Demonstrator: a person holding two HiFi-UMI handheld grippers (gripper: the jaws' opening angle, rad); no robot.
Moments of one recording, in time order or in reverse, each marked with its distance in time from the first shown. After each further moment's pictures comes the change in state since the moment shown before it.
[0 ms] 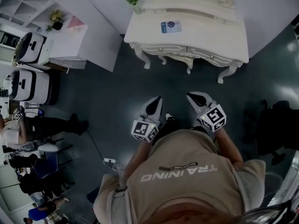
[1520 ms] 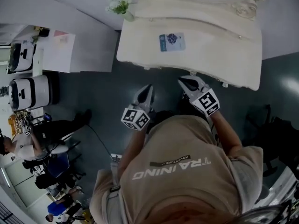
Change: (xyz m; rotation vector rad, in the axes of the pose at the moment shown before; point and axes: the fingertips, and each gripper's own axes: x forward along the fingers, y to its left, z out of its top) left arm 0.290 0.210 0.037 -0.207 0.118 0.082; right arm 0.228 -0.283 0.055 0.000 0.024 0.092
